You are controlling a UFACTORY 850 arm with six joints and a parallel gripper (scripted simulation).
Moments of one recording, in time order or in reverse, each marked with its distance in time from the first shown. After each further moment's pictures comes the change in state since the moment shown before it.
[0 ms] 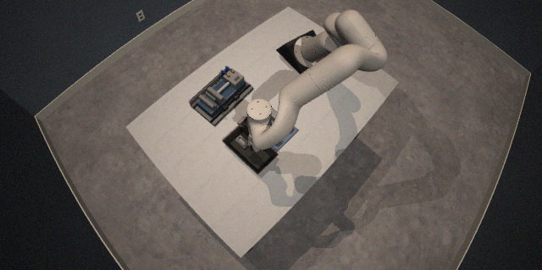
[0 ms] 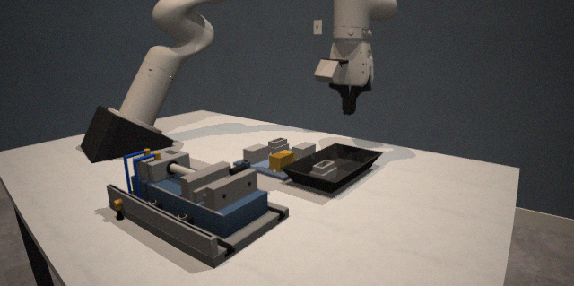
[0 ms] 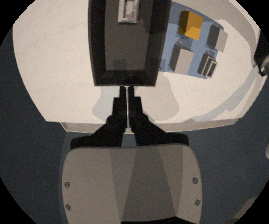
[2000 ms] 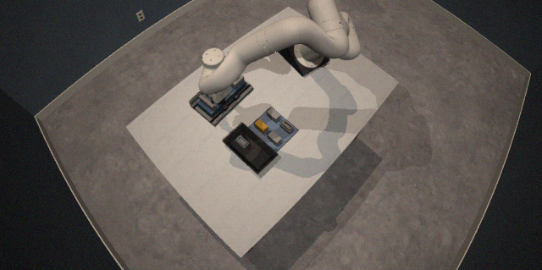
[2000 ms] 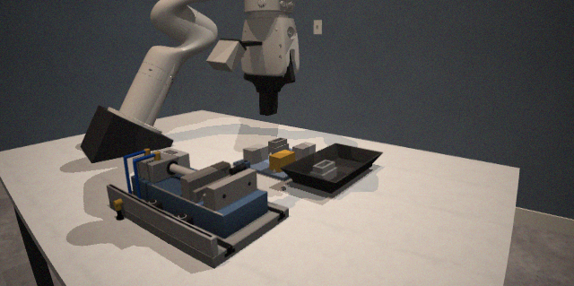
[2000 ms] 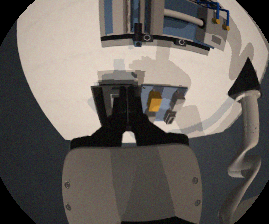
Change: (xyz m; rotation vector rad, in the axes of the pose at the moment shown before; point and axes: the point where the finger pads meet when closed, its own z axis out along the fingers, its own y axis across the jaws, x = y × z) arm 0.262 0.042 -0.039 -0.003 0.008 0.002
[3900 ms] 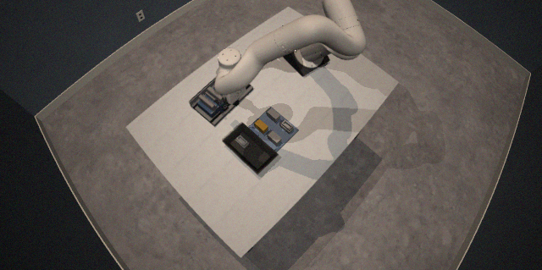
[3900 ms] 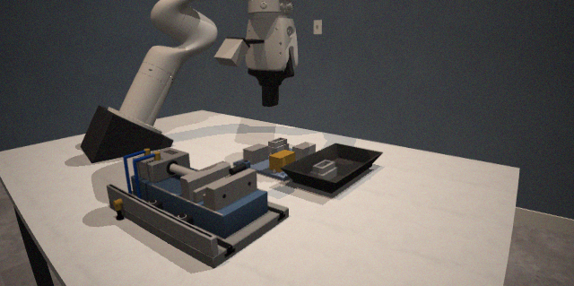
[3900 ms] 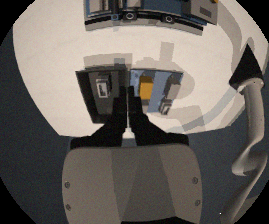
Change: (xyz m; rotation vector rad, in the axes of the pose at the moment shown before) arm -0.052 0.036 -0.005 0.000 -0.007 0.016
